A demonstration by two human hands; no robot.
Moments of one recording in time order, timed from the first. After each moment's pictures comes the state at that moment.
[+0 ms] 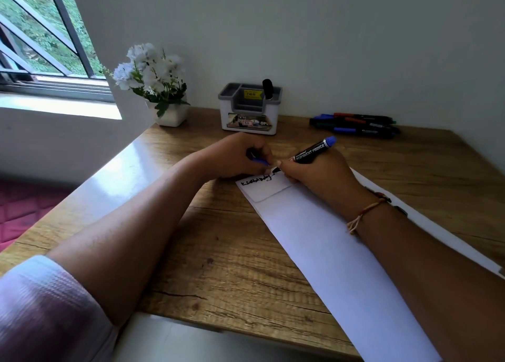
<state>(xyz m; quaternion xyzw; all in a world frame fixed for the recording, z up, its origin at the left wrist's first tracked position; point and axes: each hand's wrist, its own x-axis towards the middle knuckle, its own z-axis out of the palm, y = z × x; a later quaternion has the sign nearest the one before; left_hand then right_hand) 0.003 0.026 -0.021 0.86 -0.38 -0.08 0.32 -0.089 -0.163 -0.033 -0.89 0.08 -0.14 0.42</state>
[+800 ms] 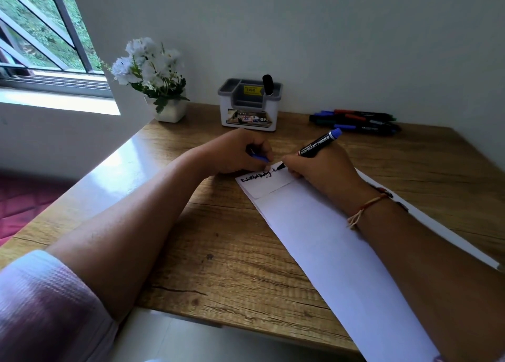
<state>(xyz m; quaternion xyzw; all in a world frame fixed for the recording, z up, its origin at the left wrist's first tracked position) 0.003 0.026 -0.019 0.87 -0.37 -0.10 0.32 -0.092 -0.161 -0.026 -0.89 0.08 -0.12 0.43</state>
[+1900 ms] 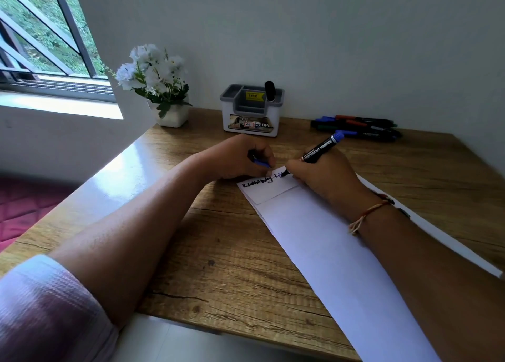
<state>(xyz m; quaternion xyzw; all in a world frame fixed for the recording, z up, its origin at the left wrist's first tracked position) 0.004 0.025 -0.020 0.87 -0.37 -0.10 0.32 -0.092 -0.159 -0.023 -0.89 0.11 -0.10 0.43</state>
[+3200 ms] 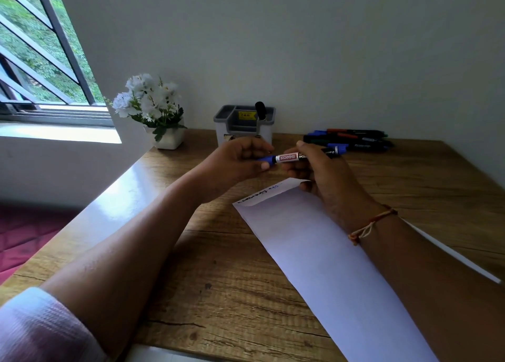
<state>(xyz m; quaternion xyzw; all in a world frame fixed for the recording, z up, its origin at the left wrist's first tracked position) -0.005 0.023 -0.015 0.68 -0.33 -0.16 0.64 -0.092 -0.163 -0.015 -0.69 0.11 -0.12 0.71</state>
